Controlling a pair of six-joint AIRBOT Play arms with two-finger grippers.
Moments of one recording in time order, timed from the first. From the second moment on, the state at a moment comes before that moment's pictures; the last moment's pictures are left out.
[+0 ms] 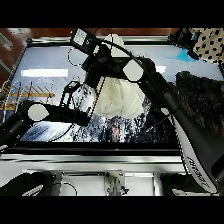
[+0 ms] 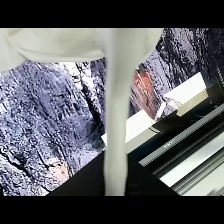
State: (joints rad) left arm -0.49 -1.05 0.95 1.15 -0.97 -1.44; right arm 0.64 -1.52 1.73 -1.00 0.68 0.56
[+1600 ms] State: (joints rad) left arm -0.52 -0.65 0.67 1.52 -0.75 -2.15; right arm 0.64 -1.50 1.77 -1.66 0.56 1.17
